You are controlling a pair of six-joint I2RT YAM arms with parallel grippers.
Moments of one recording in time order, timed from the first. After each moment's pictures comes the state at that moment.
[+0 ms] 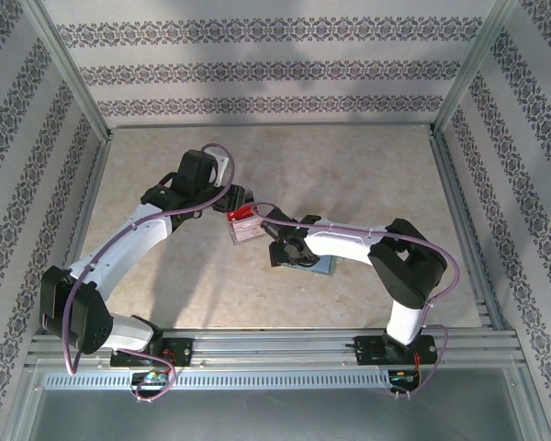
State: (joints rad) left arm -0.42 1.39 1.17 -0.53 0.01 -0.16; right arm 0.84 1.80 1.09 -0.62 0.14 0.73
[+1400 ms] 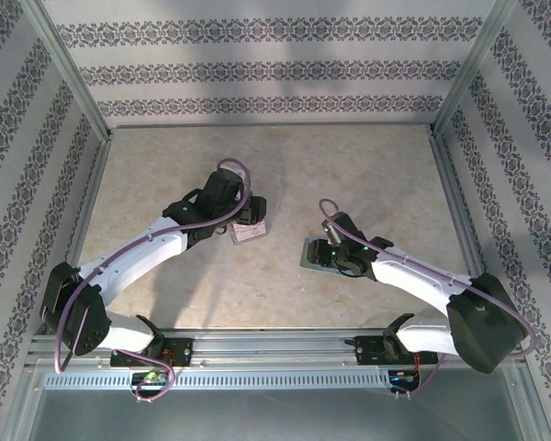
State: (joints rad) left arm -0.62 1.39 1.09 -0.43 -0.09 -0.45; right arm 0.59 1.25 0.60 -0.35 -0.05 0.73
